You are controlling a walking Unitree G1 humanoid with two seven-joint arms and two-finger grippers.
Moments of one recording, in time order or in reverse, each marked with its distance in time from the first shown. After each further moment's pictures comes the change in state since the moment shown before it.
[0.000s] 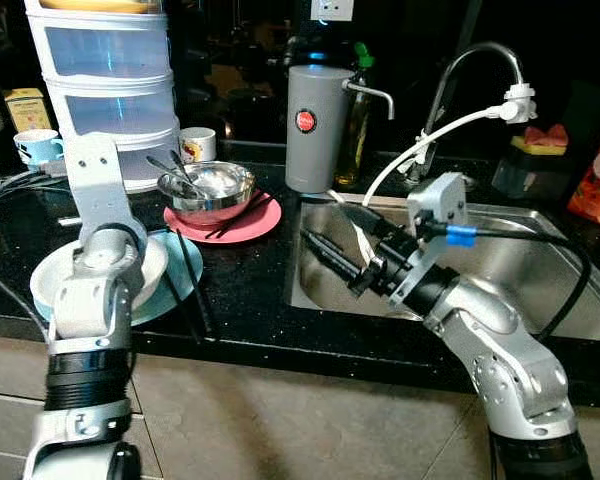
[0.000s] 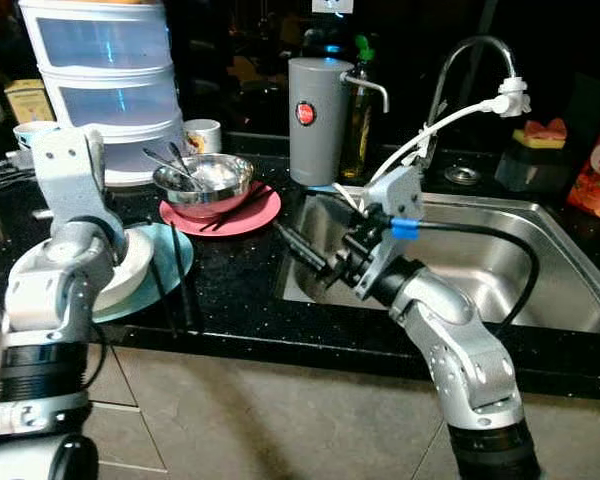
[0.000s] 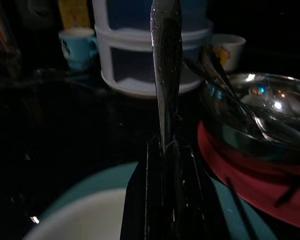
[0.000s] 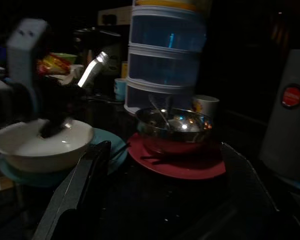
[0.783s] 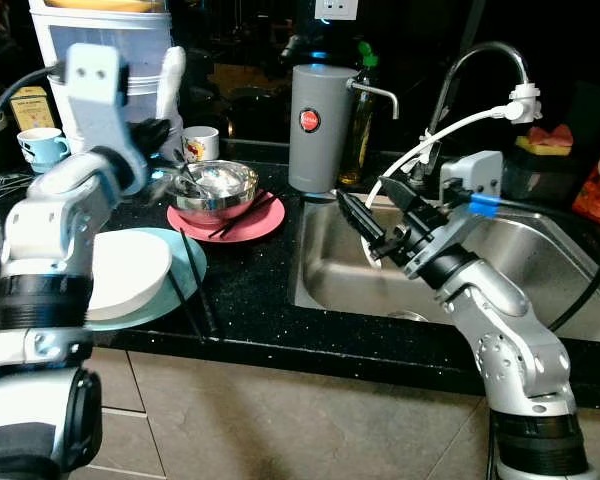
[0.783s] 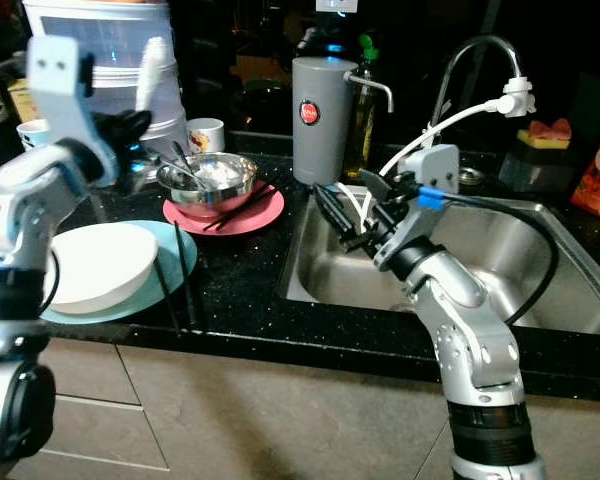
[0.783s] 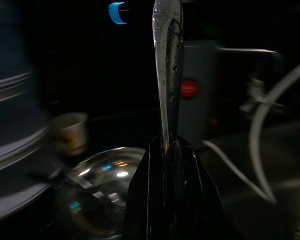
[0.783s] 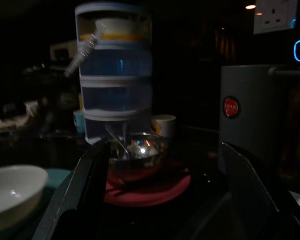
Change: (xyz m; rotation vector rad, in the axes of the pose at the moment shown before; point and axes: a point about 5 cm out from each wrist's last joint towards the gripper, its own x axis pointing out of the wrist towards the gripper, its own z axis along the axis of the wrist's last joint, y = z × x) left arm 0.014 -0.047 0.073 -0.006 -0.196 -0.761; right arm 0.001 -0.028 0.014 0.076 -0.112 -0.190
